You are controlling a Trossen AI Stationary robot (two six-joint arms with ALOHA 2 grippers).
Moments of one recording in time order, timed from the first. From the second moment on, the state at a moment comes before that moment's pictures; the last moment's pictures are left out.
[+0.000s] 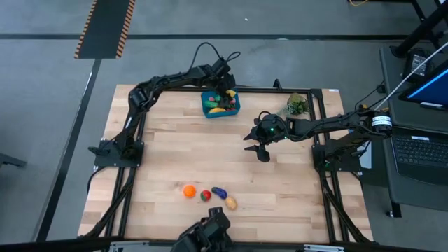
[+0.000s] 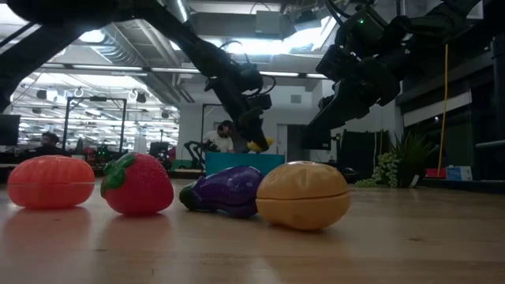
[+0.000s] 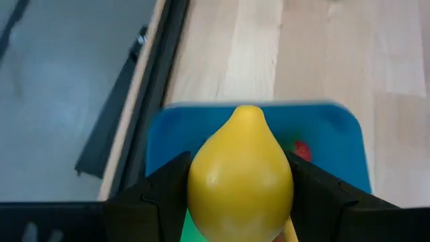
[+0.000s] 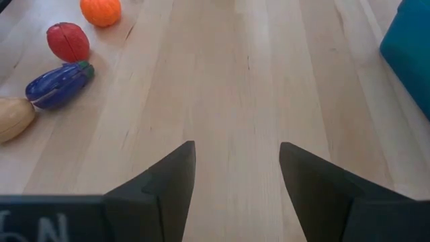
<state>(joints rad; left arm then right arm) 0.66 2.15 1.73 -0.54 0.24 0.40 -0.18 1.42 0.63 0.14 -0.22 -0.11</state>
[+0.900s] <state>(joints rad) 0.64 2.16 1.72 -0.48 0.25 0.40 -0.18 1.42 0.63 0.13 -0.22 -0.11</state>
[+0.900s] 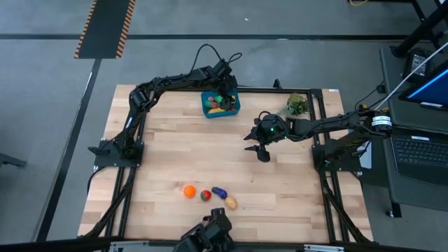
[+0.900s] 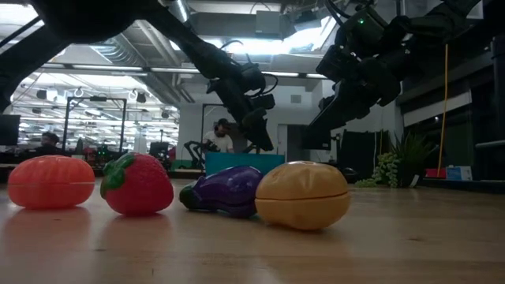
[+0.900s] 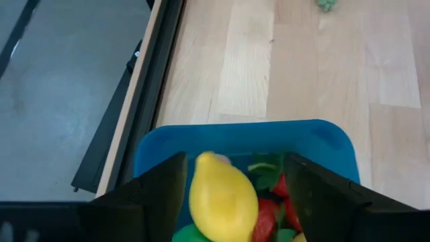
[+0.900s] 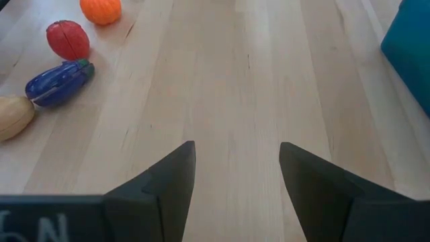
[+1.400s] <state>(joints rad) 0.62 2.09 1.72 -0.54 0.21 0.35 -0.18 1.42 0.63 0.13 -0.22 -0.11</state>
